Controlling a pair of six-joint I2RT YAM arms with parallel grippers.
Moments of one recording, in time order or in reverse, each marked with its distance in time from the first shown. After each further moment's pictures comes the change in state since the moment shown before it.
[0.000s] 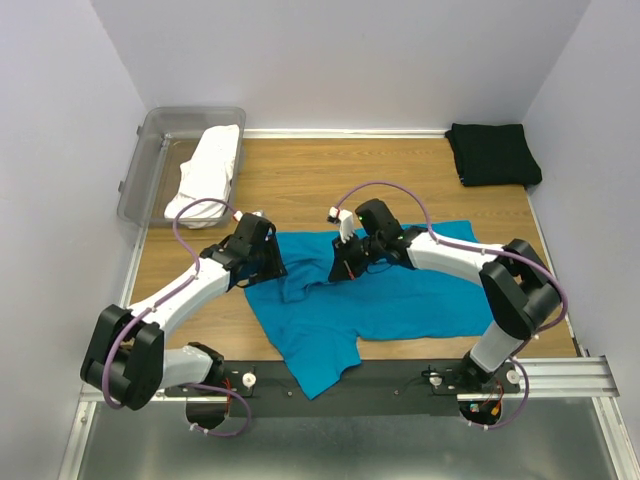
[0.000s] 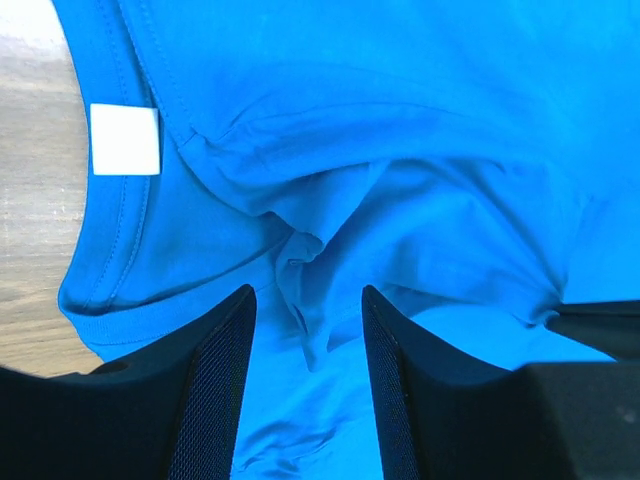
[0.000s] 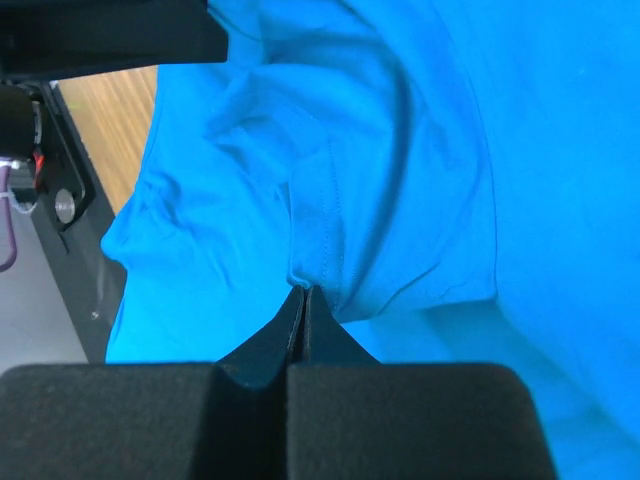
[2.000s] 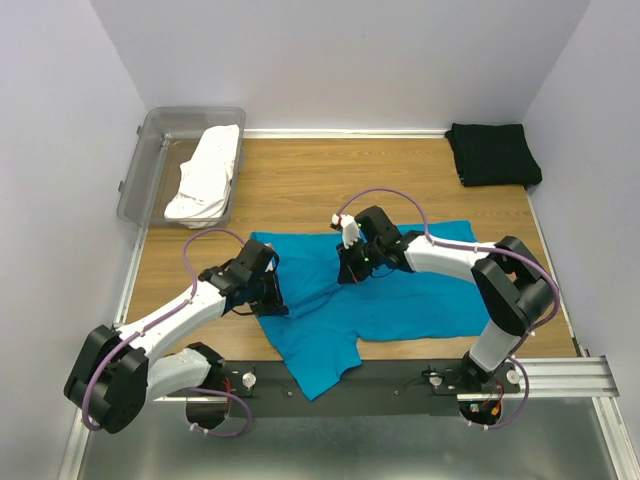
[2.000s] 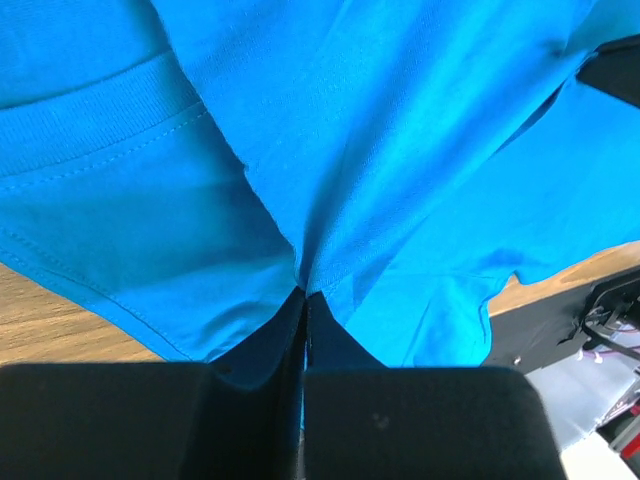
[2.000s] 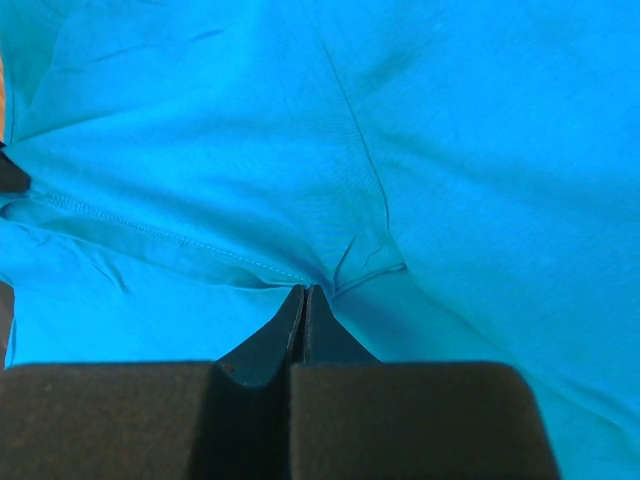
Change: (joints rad) left arm -0.111 -0.137 -0.155 -0.093 0.193 -0.117; right arm 0.001 0.015 -0.062 -0.003 0.167 -0.047
